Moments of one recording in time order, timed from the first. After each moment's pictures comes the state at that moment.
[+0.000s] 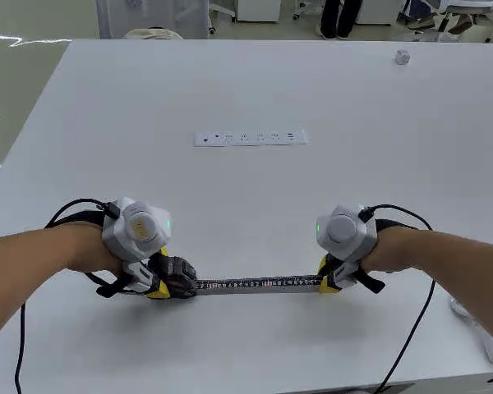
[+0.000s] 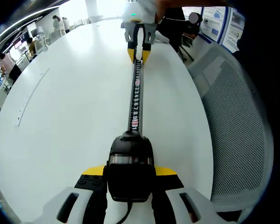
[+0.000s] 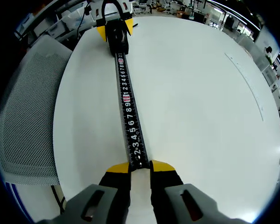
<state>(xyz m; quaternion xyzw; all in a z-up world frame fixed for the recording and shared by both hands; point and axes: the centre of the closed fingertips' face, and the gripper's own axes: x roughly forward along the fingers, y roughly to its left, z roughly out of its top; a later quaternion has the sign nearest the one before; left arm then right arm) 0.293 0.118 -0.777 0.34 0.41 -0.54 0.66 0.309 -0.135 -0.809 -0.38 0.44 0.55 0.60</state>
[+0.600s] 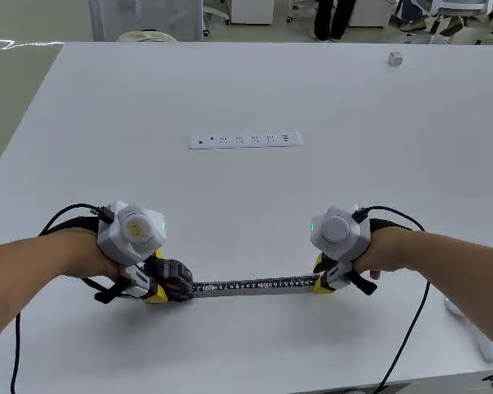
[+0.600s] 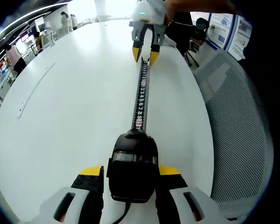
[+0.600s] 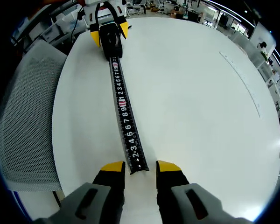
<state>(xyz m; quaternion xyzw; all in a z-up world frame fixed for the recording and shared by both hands) 0.297 0.123 -0.778 0.31 0.41 -0.51 0.68 0.312 -0.130 -0.801 -0.35 0.45 0.54 0.62</state>
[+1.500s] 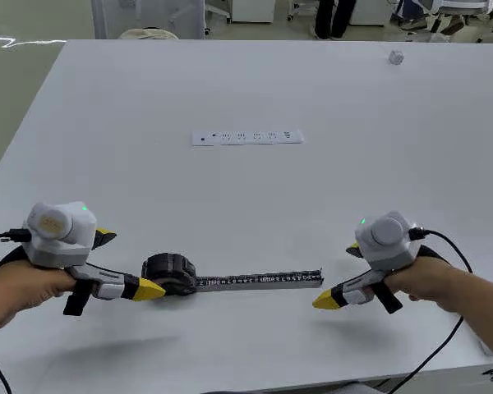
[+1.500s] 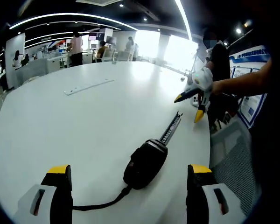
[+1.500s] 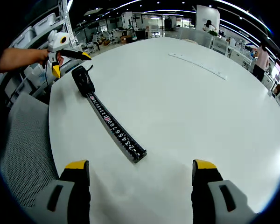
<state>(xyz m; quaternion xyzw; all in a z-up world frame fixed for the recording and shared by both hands) 0.298 0.168 -0.725 0.03 0.33 -0.37 0.87 0.304 -0.155 -0.784 -0.16 0.41 0.42 0.80</state>
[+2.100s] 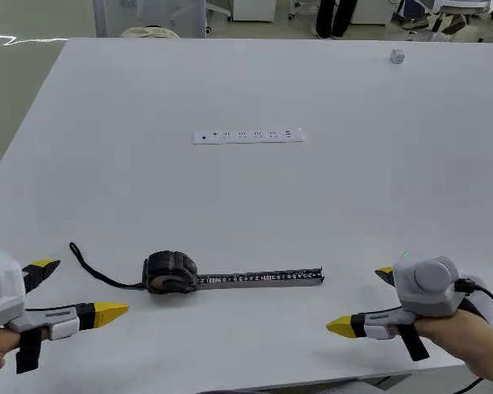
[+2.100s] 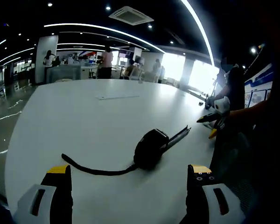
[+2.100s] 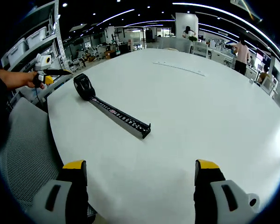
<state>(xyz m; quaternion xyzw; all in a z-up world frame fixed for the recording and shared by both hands) 0.244 0.236 -0.712 -0.02 0.28 -0.27 0.92 0.254 -0.186 -0.777 -0.13 0.37 0.37 0.84</state>
